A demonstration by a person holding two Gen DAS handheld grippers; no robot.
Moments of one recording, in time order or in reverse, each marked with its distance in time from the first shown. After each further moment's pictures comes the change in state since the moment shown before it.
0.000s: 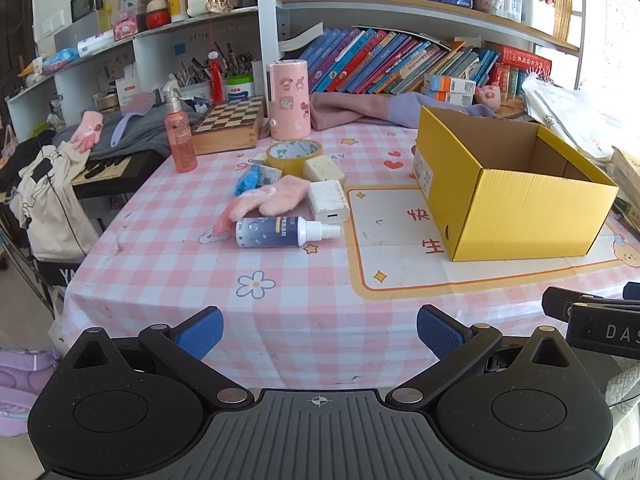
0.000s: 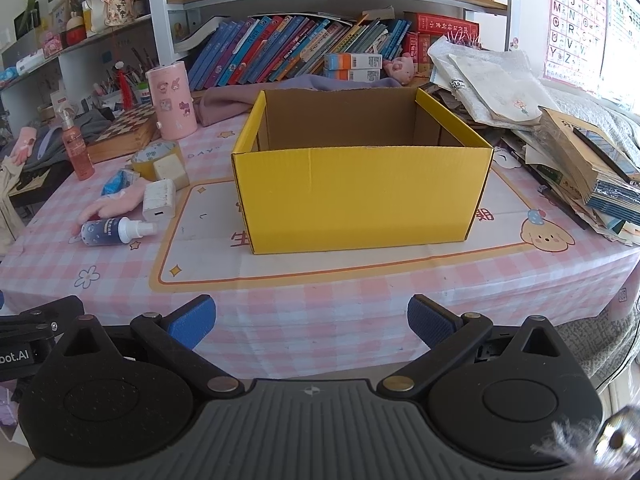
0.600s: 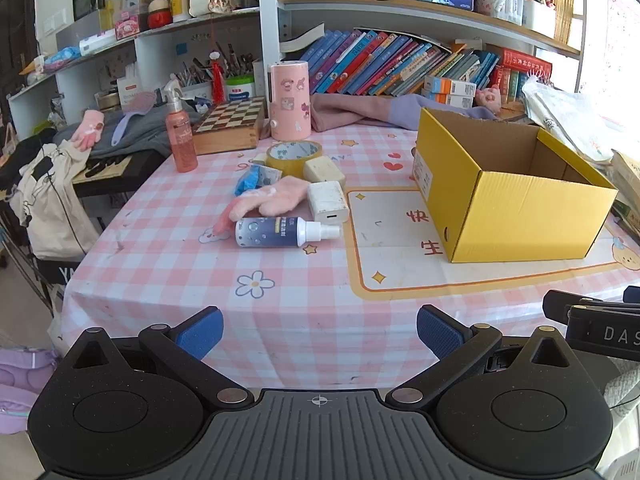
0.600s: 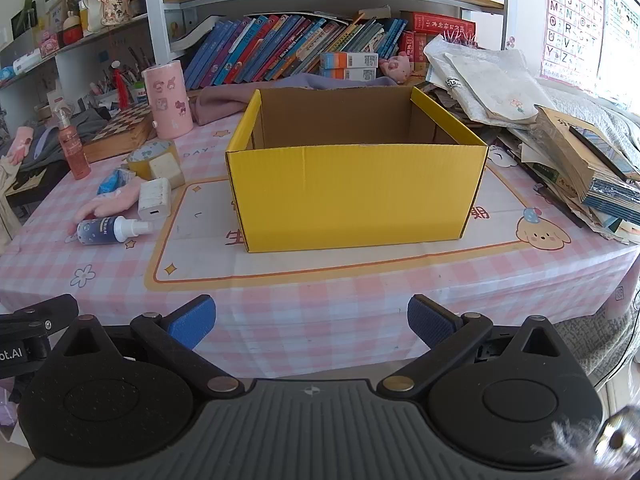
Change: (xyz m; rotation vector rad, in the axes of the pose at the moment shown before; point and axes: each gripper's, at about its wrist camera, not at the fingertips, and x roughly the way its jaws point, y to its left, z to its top) left arm -0.004 0.002 -0.003 -0.013 -0.012 -0.006; right arm 0.000 -0.002 -0.002 0.003 0.002 -0.014
